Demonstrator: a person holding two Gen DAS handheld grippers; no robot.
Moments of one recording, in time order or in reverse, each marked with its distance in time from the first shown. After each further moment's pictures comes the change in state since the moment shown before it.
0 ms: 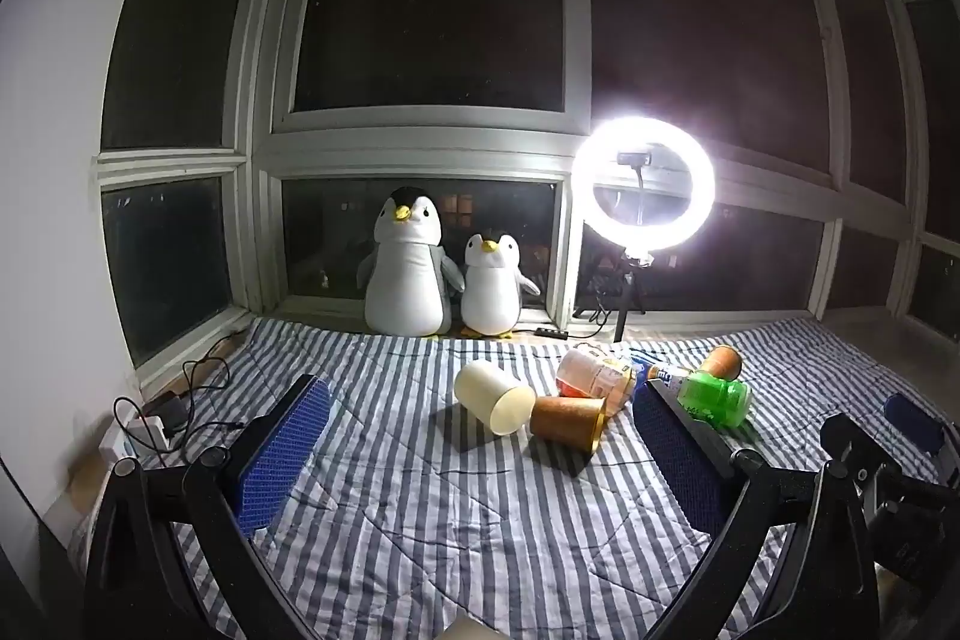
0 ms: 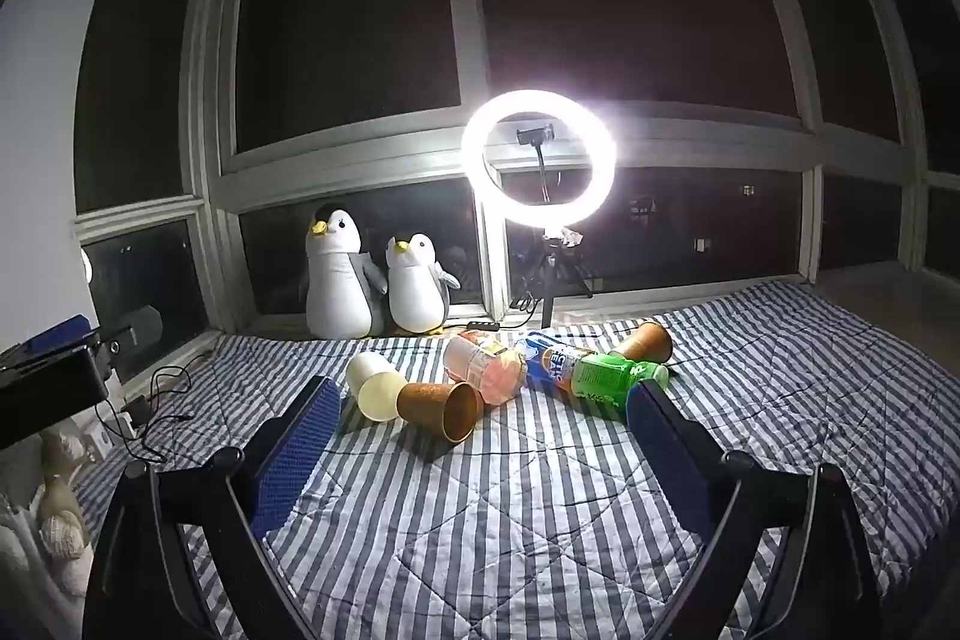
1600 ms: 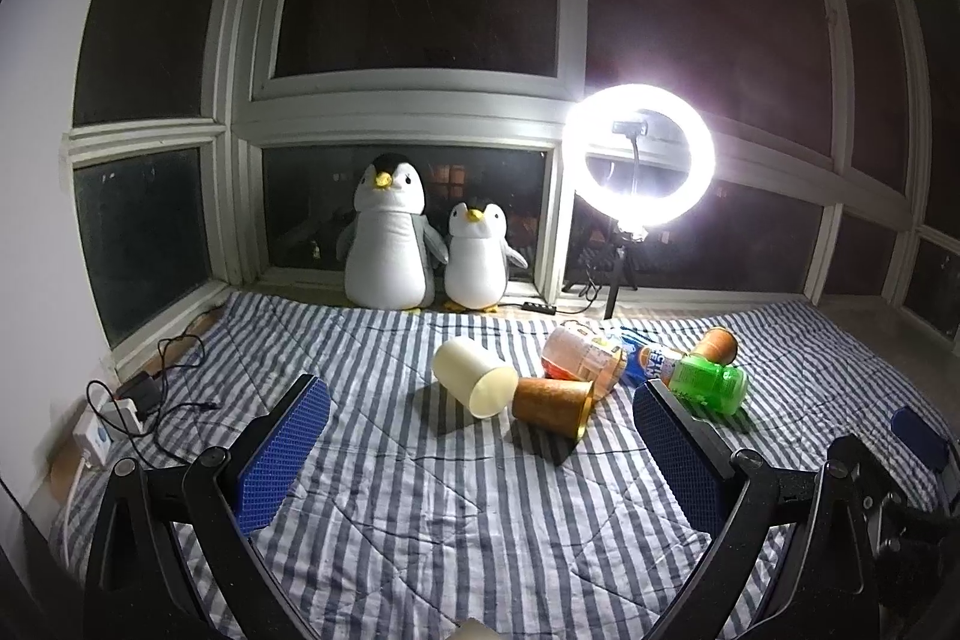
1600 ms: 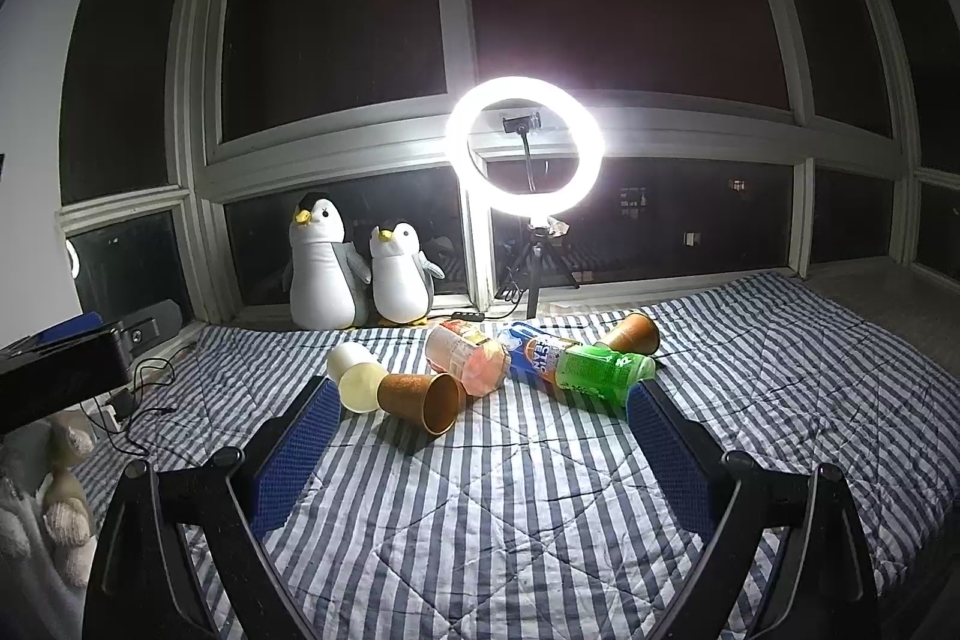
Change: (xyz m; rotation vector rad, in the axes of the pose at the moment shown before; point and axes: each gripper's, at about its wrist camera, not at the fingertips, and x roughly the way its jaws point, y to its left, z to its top) left arm 0.046 -0.017 0.002 -0.015 0.092 -0.031; right arm 0.014 -0.013 -0.001 -0.007 0.030 -0.022
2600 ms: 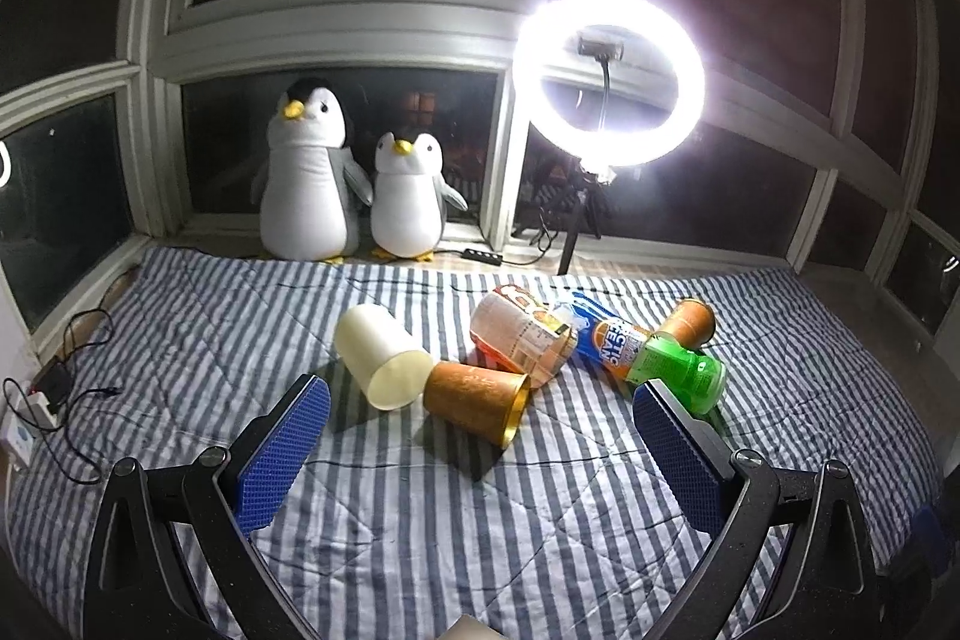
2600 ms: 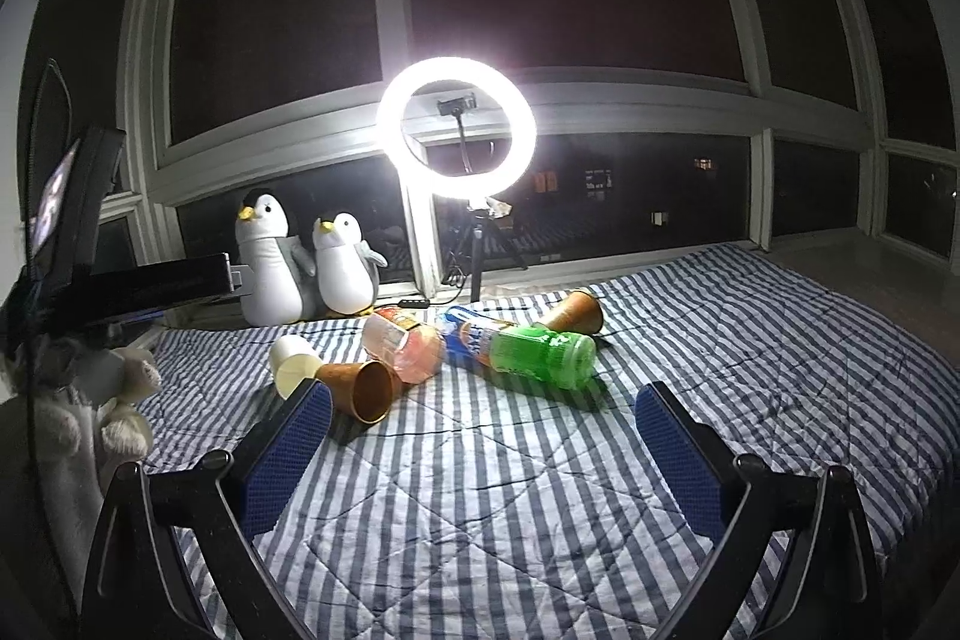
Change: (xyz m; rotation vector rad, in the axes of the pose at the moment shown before) left arm 0.134 -0.066 0.024 -0.019 0.198 -0.088; right arm 0.009 -0.053 -0.010 0.062 0.038 -0.086
